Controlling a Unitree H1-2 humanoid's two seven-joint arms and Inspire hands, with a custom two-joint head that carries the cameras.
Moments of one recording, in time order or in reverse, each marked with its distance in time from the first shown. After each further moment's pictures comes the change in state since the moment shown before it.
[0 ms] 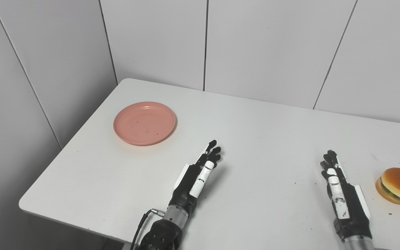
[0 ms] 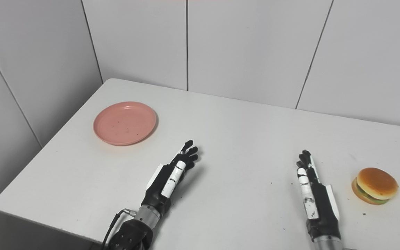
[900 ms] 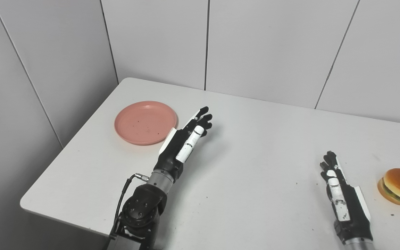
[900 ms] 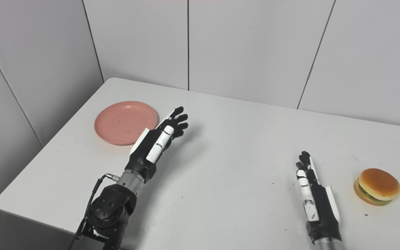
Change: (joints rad) left arm -0.138 0.087 0.125 -0.210 -0.048 0.220 -0.027; right arm 0.004 0.000 0.007 -0.005 -0.010 0.000 0.014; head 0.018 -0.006
